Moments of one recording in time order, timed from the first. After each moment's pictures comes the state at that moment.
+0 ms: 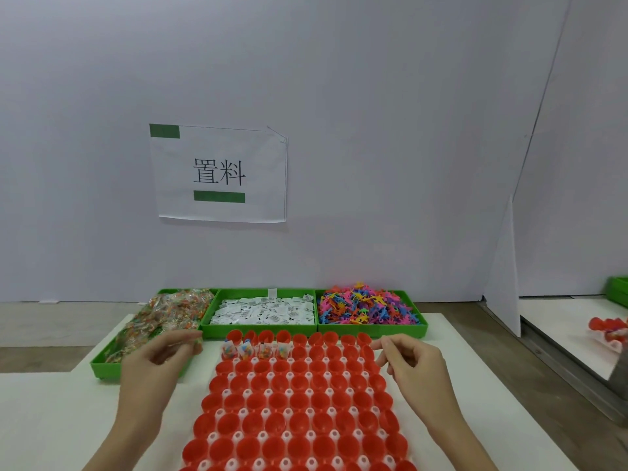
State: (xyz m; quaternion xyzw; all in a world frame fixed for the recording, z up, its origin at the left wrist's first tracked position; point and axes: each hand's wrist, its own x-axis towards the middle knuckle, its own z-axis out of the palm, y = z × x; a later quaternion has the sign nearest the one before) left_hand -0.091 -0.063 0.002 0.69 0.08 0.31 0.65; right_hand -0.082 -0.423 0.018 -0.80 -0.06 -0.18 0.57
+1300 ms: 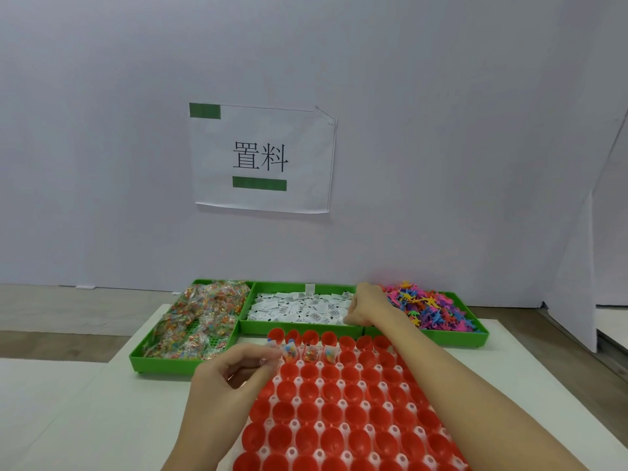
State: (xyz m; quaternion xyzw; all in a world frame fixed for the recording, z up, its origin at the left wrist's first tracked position) left_hand -0.110 -0.087 0.006 0.72 -0.02 0.22 0.66; right_hand 0.110 -0.293 0.035 -0.99 -0.07 0.03 0.11
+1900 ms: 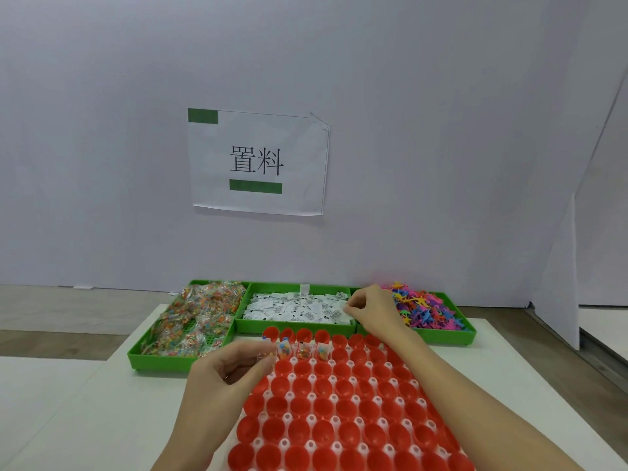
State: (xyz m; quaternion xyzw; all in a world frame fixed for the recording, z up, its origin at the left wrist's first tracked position) left_hand -0.118 -0.088 0.011 0.73 -0.03 0.20 0.65; right_hand 0.074 -0.326 0.025 -0.93 -0.13 -0.13 0.31
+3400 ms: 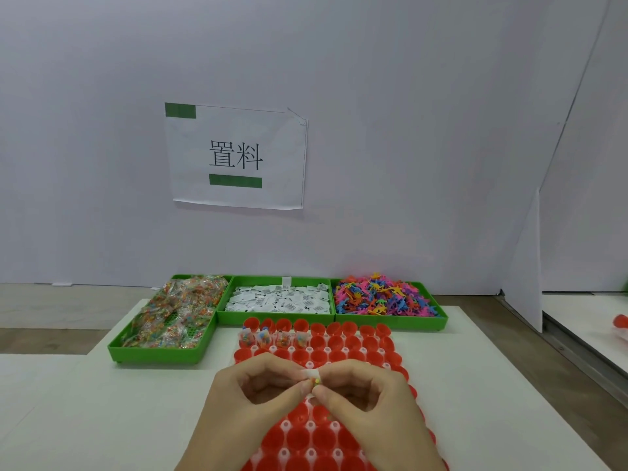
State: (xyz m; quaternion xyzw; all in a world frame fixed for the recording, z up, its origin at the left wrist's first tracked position) left_hand -0.159 -0.145 0.029 0.72 -0.10 0.11 0.68; right_hand -0.150 -0.337 0.033 -0.75 -0.18 -0.01 0.63
